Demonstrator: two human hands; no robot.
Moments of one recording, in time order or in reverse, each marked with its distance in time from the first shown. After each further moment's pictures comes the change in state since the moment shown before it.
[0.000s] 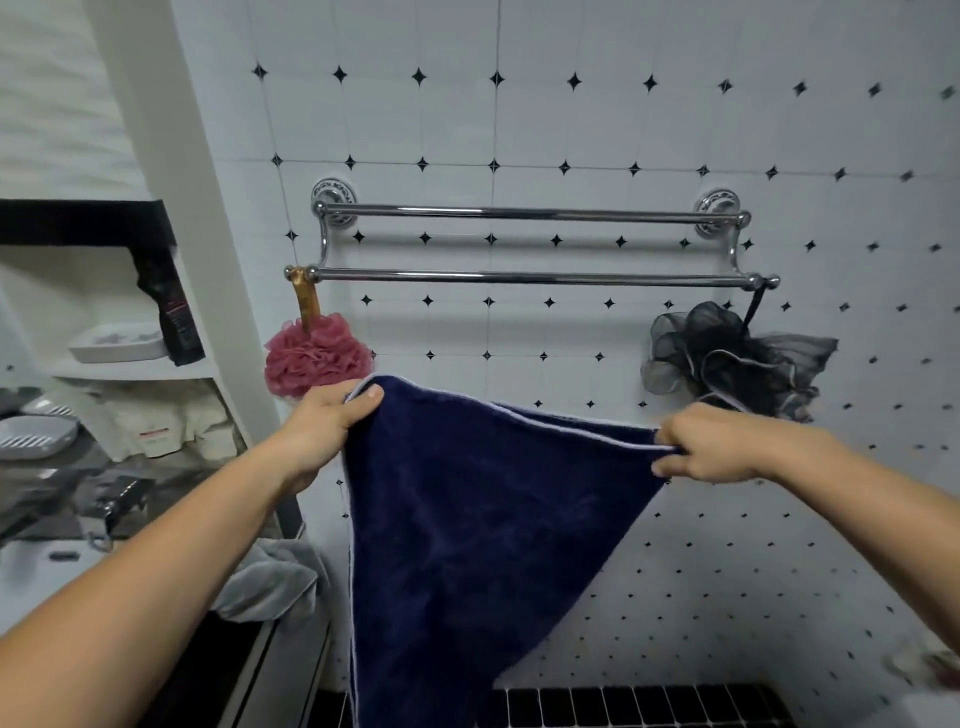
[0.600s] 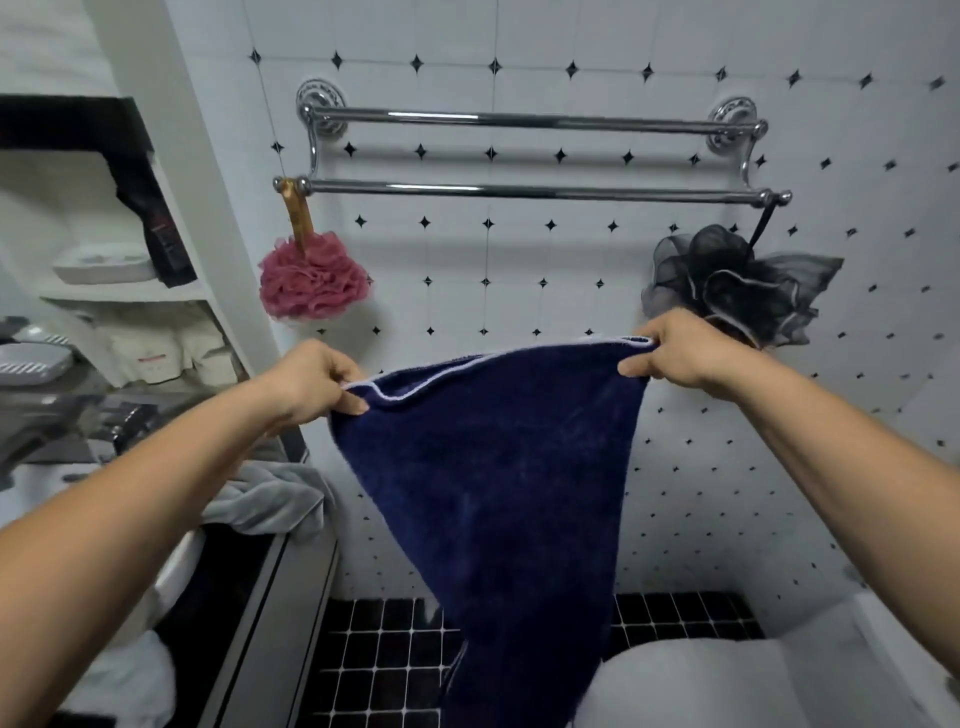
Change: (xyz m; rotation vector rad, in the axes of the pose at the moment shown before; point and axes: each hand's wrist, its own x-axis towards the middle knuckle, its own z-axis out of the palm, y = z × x) left_hand -0.025 -0.015 -0.018 0.638 -0.151 -0.122; right_hand 0.004 -0.039 0.007 0.761 0.193 0.227
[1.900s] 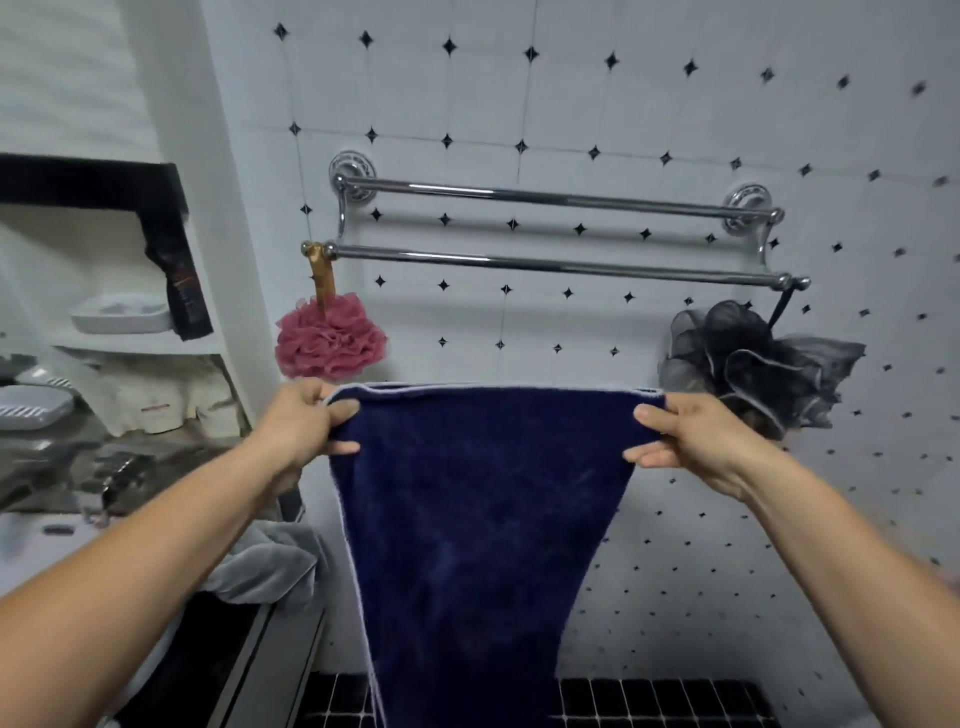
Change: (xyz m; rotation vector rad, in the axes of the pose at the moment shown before) left_hand 0.018 -0.002 -0.004 -0.700 0.320 -0.110; right_hand 0.018 0.007 0.020 0.739 0.008 0.125
